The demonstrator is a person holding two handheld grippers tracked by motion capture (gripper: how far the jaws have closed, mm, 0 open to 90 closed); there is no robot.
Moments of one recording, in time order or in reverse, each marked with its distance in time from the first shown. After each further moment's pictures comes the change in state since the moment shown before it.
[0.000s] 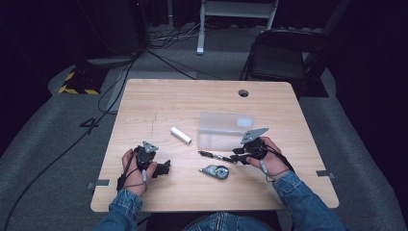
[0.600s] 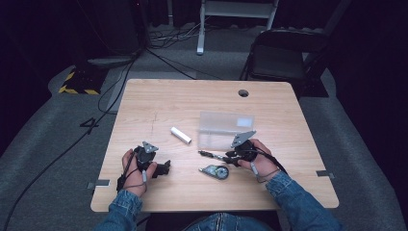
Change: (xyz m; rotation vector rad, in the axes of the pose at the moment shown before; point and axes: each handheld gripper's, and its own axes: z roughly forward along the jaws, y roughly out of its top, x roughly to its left) left arm 0.000 -0.001 0.000 -0.001 -0.004 0.000; right arm 0.004 0.003 0.032 0.050 0.014 -0.056
